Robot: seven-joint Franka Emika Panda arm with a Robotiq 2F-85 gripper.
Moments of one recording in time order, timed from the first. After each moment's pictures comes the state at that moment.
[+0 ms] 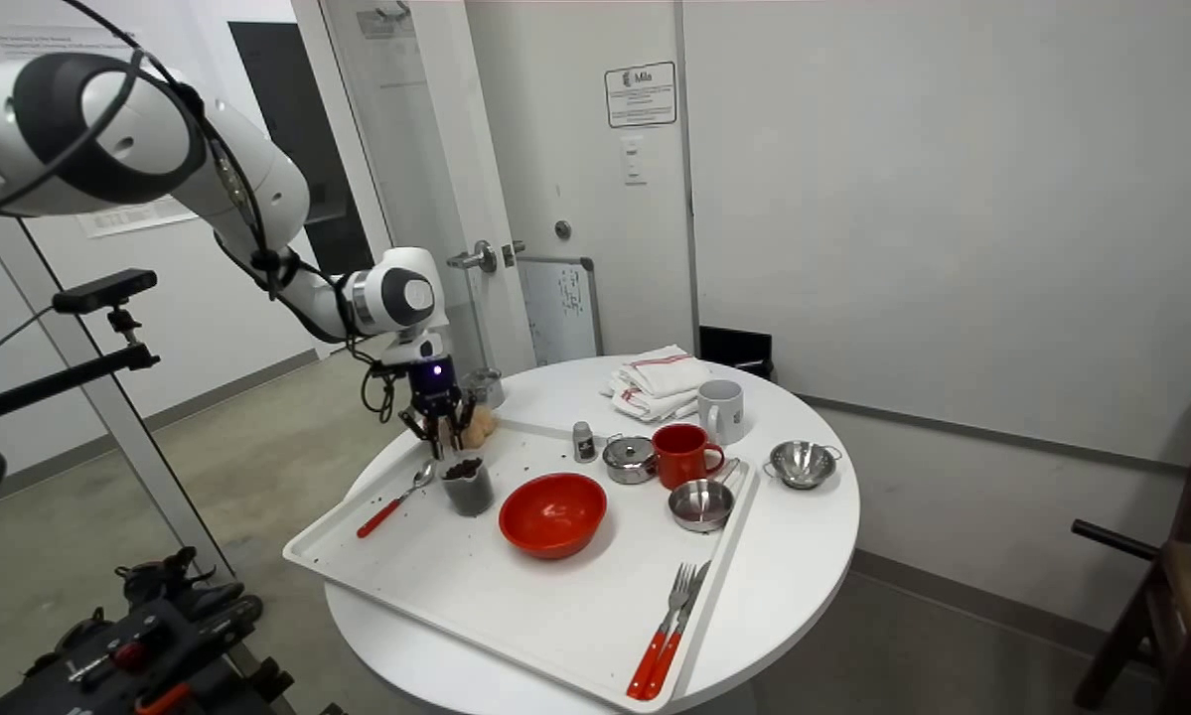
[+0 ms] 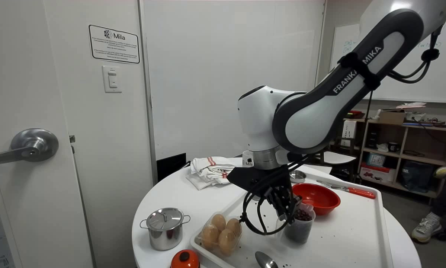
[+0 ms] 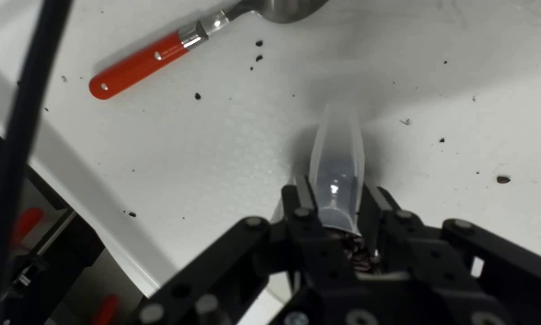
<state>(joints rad) 0.33 0.85 -0.01 -1.60 -0.16 2.16 2.33</state>
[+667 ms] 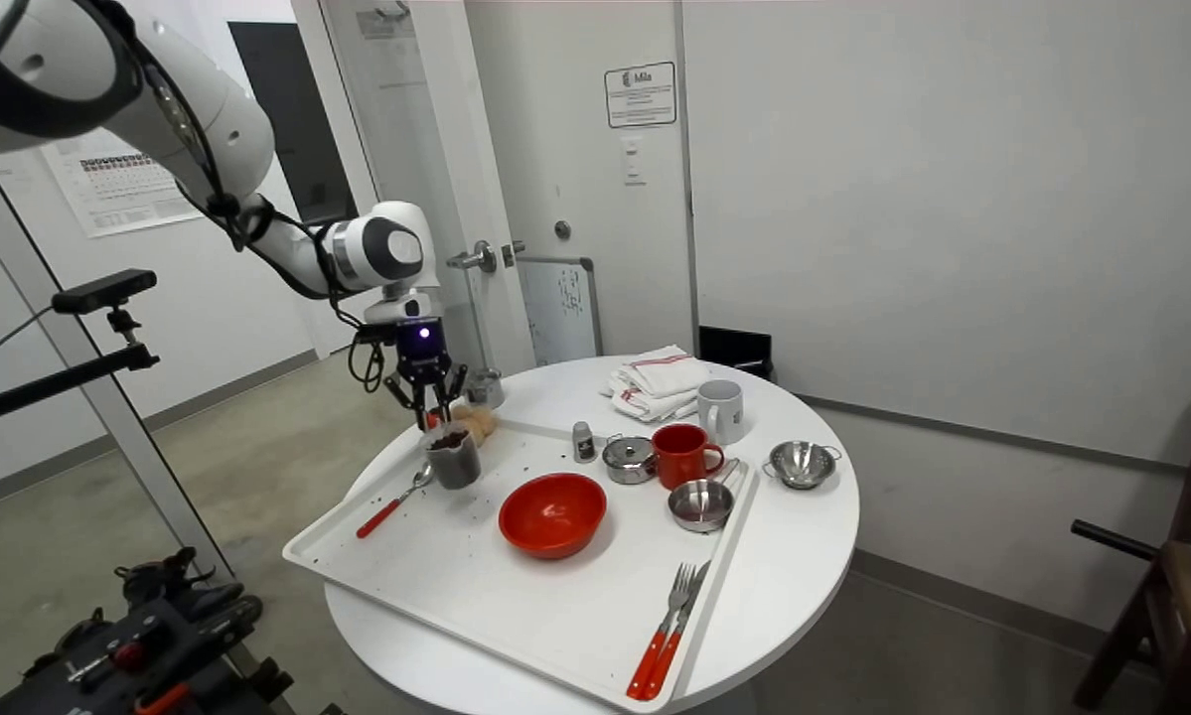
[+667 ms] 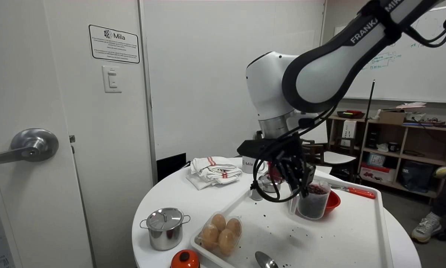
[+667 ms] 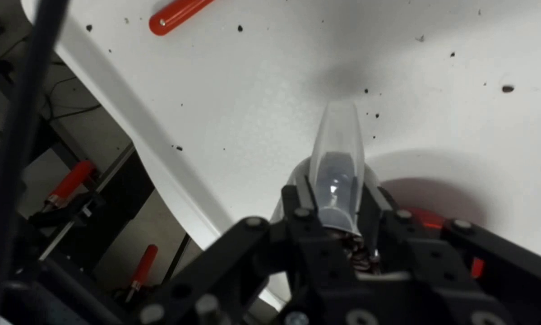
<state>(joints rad) 0.32 0.66 -0.03 -1.70 -0.14 2.04 2.33</state>
